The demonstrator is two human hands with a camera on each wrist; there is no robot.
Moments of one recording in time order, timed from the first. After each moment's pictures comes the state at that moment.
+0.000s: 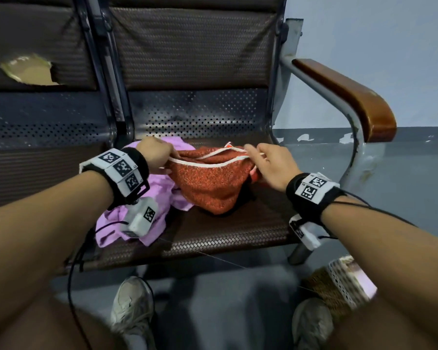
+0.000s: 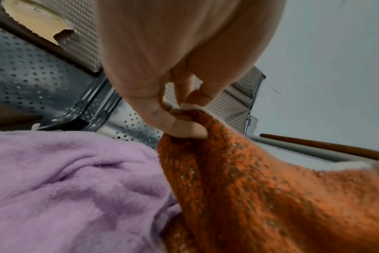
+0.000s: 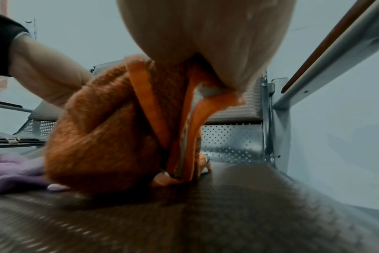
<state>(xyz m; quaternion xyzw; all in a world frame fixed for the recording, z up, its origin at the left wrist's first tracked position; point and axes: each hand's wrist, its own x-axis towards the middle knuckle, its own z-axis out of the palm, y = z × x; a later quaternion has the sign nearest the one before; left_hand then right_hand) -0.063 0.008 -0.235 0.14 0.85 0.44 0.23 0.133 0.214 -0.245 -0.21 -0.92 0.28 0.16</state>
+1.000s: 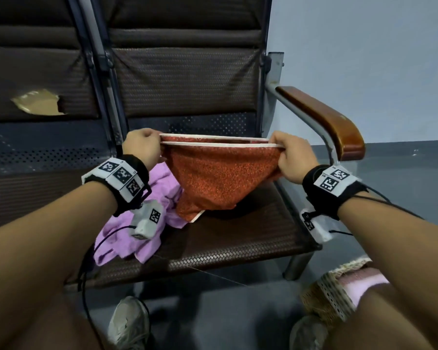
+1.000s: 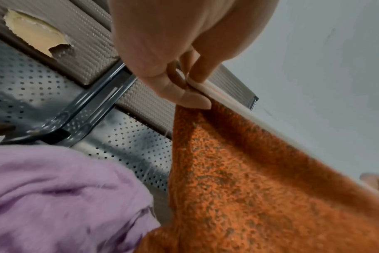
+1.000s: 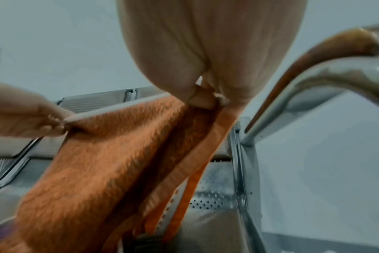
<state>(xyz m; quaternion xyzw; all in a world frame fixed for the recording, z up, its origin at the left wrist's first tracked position) -0.062 0.018 -0.188 0.12 0.81 0.57 0.04 0.165 0.251 -0.175 -0.23 -0.93 0.20 0.21</state>
